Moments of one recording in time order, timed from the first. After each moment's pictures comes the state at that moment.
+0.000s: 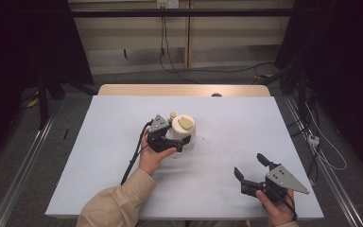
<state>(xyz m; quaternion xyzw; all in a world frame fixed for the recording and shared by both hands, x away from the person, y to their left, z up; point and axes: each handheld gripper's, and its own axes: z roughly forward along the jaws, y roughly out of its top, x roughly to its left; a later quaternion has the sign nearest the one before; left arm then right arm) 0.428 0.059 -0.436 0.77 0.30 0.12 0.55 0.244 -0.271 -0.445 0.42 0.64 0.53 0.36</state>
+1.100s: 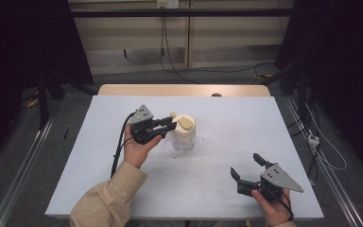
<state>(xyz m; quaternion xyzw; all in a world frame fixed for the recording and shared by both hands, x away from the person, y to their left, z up) 0.425 0.093 -0.382 0.76 0.27 0.12 0.58 0.248 -0.263 -0.447 0.42 0.66 0.52 0.35</state>
